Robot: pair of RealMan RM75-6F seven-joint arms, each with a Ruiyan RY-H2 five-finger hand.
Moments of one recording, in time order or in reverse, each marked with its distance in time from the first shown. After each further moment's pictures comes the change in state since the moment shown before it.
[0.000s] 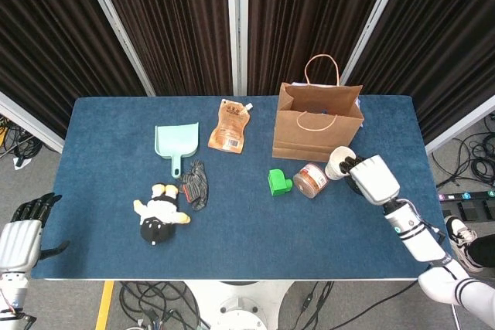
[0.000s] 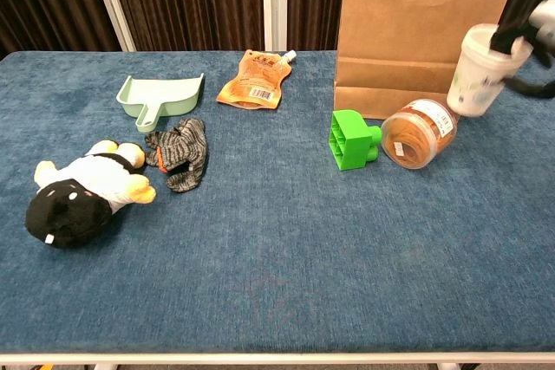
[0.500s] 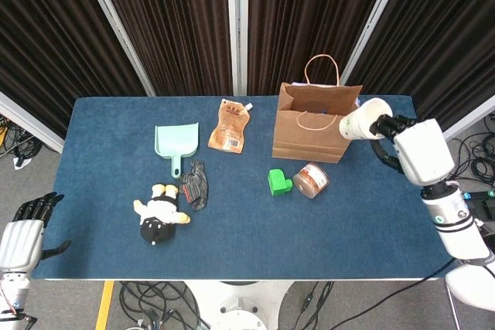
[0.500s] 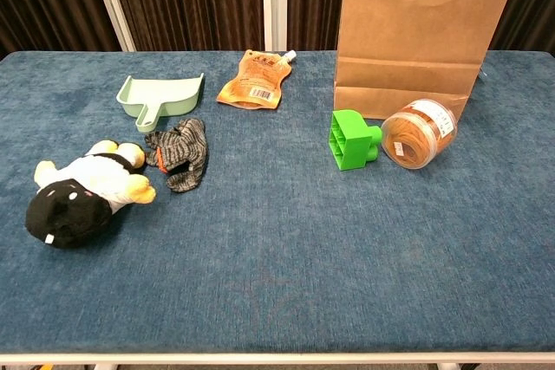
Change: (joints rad) left arm -0.001 0.005 0.005 -0.013 0.014 0.010 0.021; right arm 0.015 0.386 0.202 -0.485 0.121 0.065 -0.034
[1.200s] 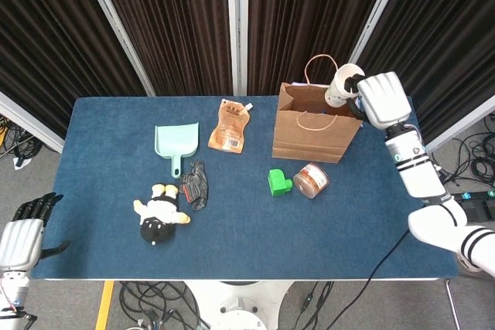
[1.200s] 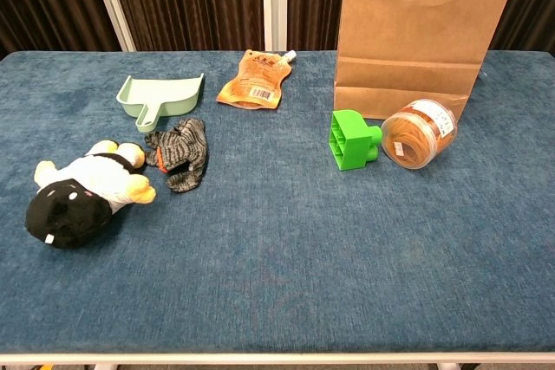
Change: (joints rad) left arm -0.007 0.001 -0.003 -0.002 -0.029 -0.031 0.004; right arm 0.257 -0.166 0.085 0.266 0.265 -0.451 -0.093
